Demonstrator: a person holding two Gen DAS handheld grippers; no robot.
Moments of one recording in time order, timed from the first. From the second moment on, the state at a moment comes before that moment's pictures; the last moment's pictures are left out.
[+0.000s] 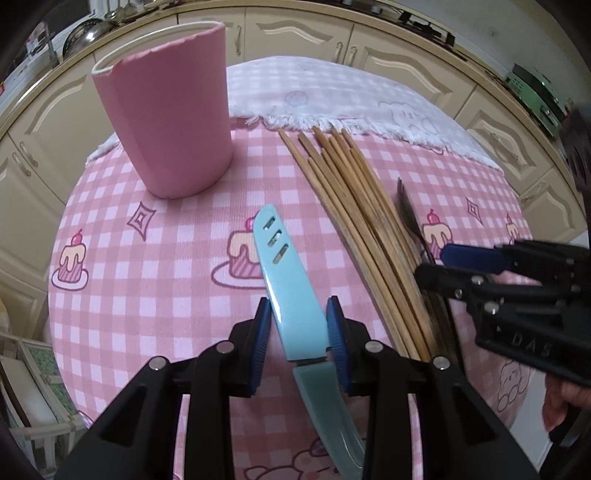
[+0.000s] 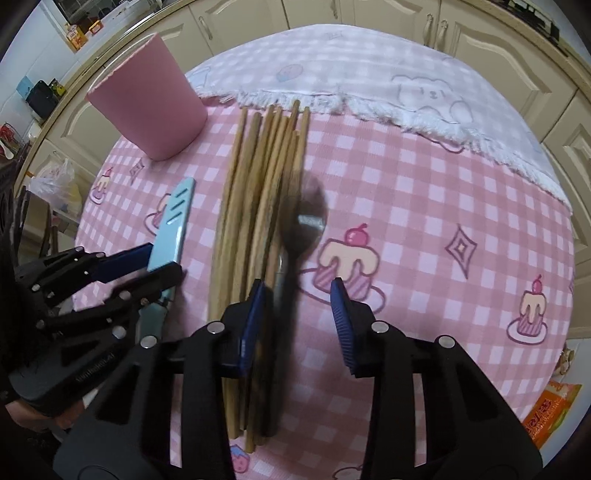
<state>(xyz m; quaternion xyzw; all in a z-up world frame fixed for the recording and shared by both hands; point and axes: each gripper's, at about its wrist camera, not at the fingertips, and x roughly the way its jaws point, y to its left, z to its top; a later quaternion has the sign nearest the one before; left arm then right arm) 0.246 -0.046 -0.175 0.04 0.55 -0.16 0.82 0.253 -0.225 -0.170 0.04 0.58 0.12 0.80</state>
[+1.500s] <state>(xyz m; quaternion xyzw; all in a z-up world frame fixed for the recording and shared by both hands) 0.252 -0.040 -0.180 0.05 0.56 -0.14 0.82 0.251 -0.233 -0.174 0.03 0.58 0.12 0.80</state>
